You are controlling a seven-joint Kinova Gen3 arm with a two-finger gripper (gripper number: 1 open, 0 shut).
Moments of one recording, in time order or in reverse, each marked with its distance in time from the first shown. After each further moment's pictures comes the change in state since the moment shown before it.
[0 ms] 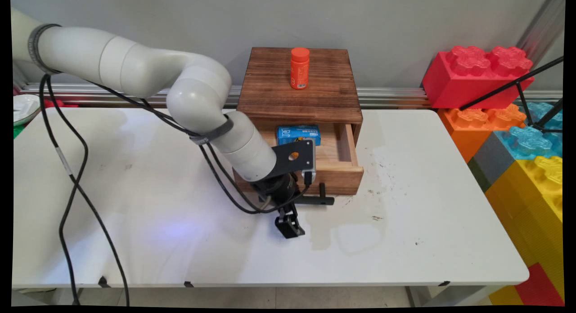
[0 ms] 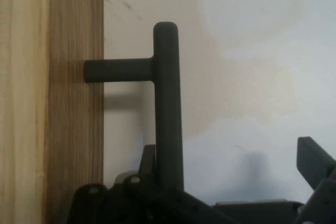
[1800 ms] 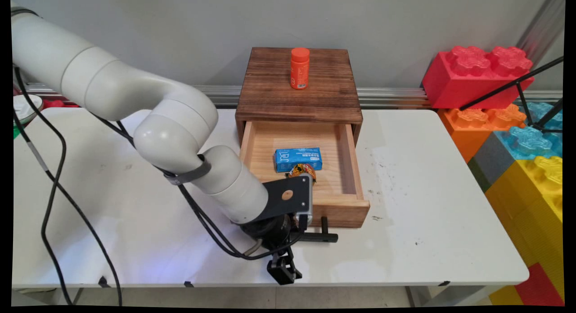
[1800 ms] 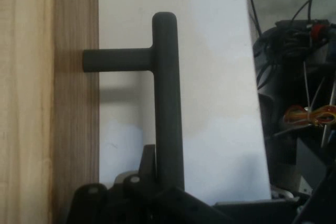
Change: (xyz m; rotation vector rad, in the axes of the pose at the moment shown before) arm -0.004 0.079 -0.005 -0.049 0.011 -0.011
